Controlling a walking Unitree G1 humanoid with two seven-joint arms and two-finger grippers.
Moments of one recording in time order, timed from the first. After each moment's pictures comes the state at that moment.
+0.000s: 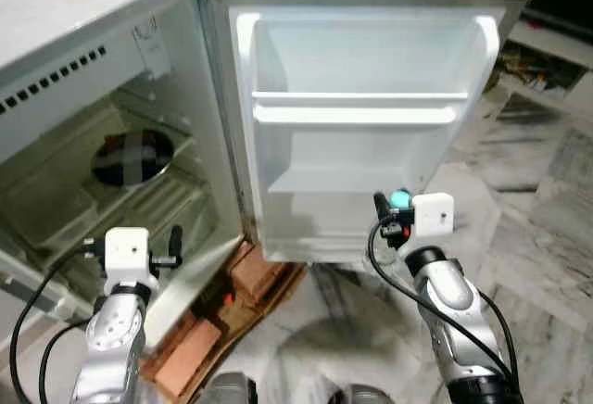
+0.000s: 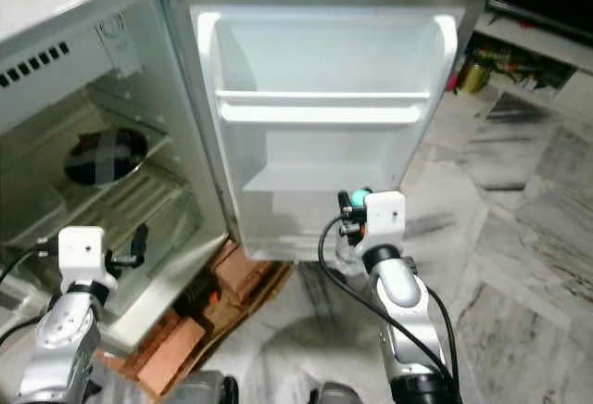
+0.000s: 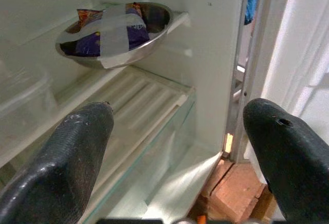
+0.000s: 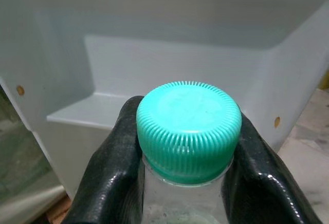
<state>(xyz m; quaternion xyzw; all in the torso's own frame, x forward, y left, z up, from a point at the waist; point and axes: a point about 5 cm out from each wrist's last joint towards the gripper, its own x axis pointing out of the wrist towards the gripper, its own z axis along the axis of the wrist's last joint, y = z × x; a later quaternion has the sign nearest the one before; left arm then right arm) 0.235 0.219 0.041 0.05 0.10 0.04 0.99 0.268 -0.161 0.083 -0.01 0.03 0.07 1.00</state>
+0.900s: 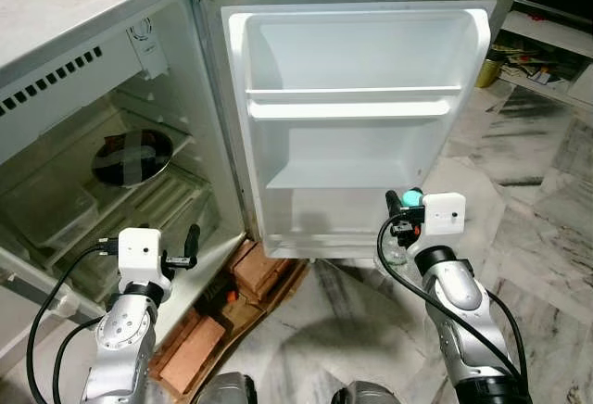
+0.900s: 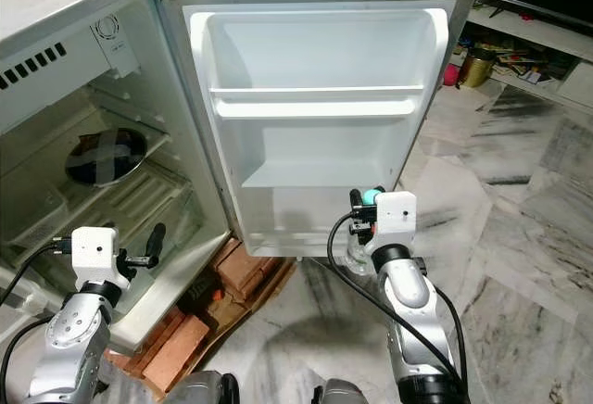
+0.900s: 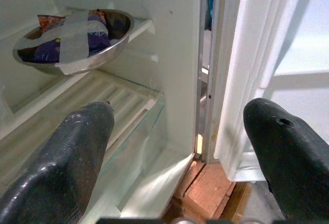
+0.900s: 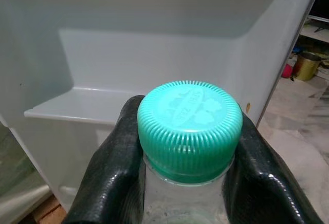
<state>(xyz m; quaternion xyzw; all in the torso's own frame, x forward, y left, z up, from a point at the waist) 0.235 0.208 0.043 0.03 0.09 0.00 1.00 0.265 -0.169 0.080 -0.02 0.04 0.04 1.00</state>
